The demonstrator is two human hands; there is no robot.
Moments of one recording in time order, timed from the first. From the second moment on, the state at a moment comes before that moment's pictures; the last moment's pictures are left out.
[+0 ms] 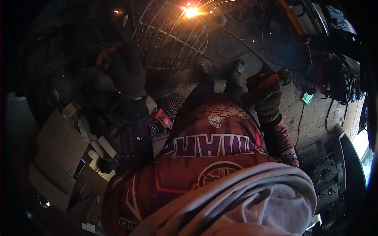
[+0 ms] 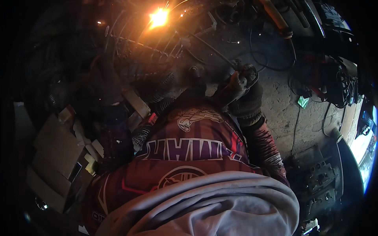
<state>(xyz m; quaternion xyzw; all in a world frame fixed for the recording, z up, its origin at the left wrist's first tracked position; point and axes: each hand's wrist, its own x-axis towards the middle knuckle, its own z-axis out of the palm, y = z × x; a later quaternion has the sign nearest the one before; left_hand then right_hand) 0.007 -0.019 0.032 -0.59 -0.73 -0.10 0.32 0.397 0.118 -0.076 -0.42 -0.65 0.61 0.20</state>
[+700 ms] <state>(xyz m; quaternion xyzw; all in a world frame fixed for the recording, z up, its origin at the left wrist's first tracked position) 0.029 -0.006 0.042 -0.32 -0.88 -0.35 0.00 0.361 0.126 -0.013 -0.40 -0.76 0.47 0.21</state>
